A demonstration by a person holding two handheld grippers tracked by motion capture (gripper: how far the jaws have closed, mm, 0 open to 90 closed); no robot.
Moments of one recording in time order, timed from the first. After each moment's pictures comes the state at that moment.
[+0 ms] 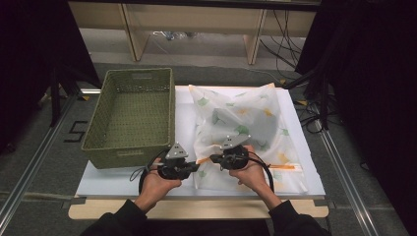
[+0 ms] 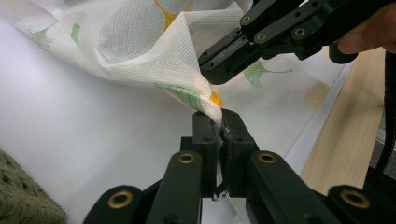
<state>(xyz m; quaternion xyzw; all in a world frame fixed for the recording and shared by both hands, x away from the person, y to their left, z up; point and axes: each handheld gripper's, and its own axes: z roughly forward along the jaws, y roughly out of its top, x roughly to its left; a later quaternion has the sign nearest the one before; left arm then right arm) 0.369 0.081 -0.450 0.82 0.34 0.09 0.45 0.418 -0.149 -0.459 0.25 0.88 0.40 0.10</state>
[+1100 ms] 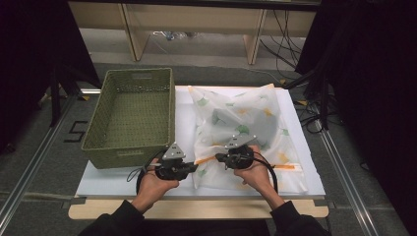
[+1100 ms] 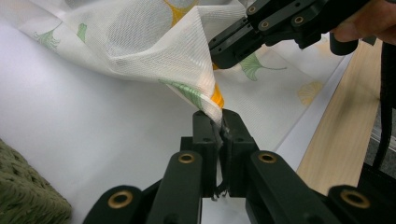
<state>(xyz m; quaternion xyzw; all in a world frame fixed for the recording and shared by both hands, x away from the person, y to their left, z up) 0.367 0.087 -0.448 0.82 0.33 0.10 0.46 0.417 -0.163 -0.458 0.26 0.87 0.39 0.11</state>
